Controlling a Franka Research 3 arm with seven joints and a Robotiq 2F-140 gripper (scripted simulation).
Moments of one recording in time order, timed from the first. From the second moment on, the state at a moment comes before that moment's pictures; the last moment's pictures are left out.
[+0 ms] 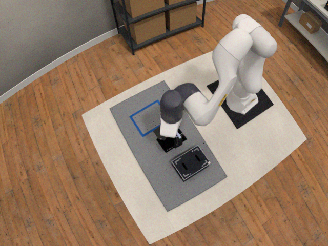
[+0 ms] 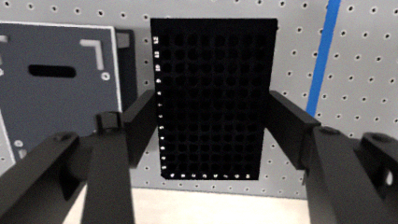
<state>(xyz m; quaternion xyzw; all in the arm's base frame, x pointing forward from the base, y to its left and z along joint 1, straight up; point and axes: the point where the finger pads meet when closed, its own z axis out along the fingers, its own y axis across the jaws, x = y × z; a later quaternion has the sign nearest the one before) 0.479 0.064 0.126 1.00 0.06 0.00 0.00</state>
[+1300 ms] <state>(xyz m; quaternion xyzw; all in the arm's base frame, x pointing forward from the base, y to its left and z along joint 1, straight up) 0.452 0.175 0.144 1.00 0.07 0.00 0.00</state>
